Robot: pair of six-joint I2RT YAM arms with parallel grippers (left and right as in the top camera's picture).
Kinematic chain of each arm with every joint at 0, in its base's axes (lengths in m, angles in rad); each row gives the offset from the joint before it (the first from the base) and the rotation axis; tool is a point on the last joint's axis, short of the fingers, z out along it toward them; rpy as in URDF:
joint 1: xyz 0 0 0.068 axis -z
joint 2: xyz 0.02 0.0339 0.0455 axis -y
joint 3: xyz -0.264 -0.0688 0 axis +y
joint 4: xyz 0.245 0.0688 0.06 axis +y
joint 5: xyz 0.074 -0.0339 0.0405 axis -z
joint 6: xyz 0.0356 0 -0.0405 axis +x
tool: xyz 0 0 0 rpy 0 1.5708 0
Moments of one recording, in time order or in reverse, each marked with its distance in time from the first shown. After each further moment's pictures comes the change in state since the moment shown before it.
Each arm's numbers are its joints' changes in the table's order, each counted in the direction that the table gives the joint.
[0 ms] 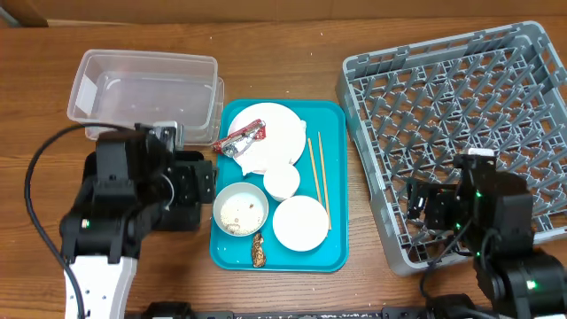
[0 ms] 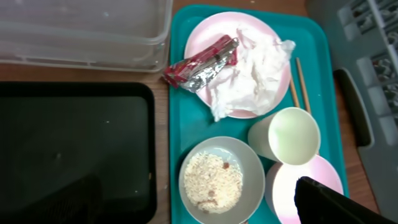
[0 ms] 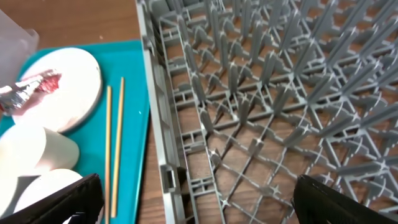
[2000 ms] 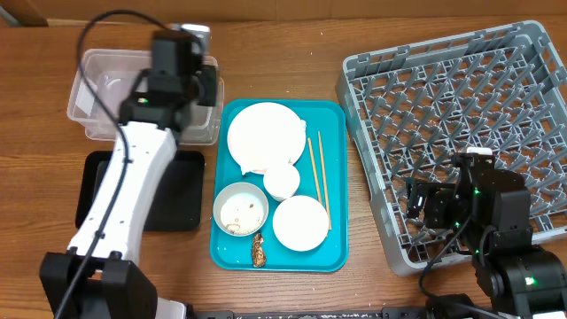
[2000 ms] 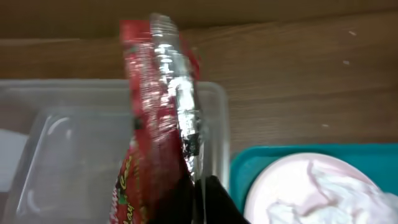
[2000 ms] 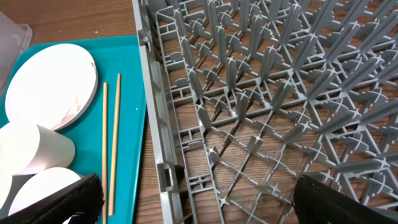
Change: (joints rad) left arm 0.084 -0.595 -0.323 -0.462 -0.304 0.092; right arm 0.000 -0.011 -0.001 0.002 0.005 0.000
